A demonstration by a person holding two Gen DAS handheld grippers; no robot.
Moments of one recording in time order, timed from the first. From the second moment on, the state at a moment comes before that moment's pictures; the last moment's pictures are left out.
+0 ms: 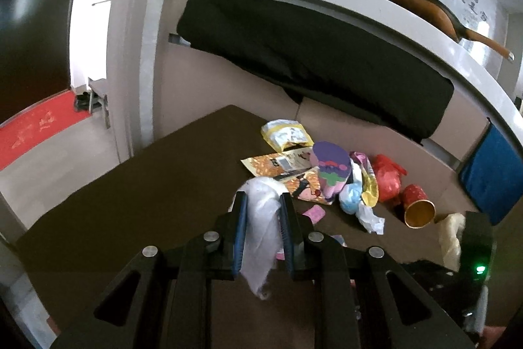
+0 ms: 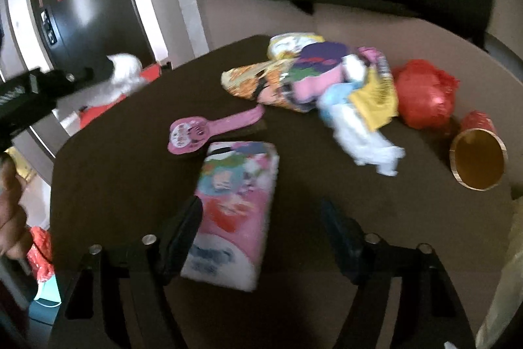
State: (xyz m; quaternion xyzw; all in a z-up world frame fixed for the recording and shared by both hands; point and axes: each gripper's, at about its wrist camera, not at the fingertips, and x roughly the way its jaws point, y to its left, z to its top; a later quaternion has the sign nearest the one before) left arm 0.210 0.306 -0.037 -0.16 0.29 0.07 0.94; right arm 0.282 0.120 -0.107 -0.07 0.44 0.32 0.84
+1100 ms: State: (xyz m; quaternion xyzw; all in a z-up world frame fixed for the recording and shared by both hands) left arm 0.236 0.113 0.062 -0.06 0.20 -0.08 0.97; right arm 0.285 -0.089 0.025 -0.01 0.33 0.23 0.92
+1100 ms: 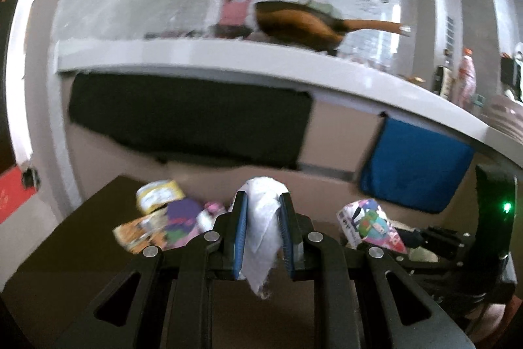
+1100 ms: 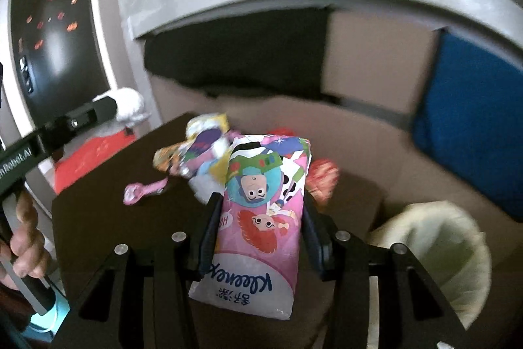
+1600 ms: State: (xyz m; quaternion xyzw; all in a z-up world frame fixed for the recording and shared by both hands) left arm 0.248 -0.009 0.103 -0.04 0.14 -0.14 0.98; right arm 0.268 -0.218 0.088 -0.02 0.24 0.11 0.96
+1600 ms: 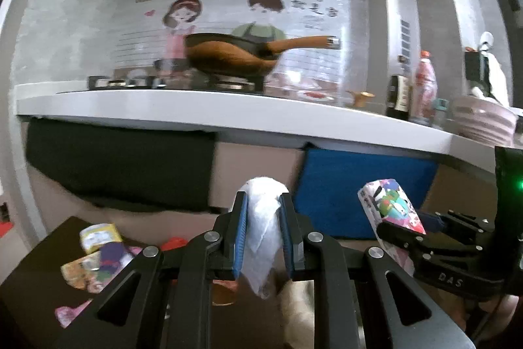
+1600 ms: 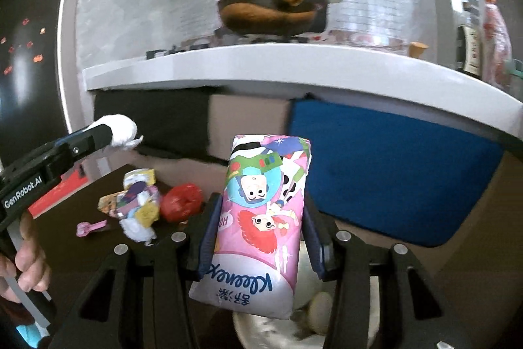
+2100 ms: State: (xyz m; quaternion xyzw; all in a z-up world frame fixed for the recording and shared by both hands) left arm 0.261 -0.096 0.073 -0.03 0.17 -0.21 0.96; right arm 0.255 -0.294 0.072 0.01 0.25 0.05 0.97
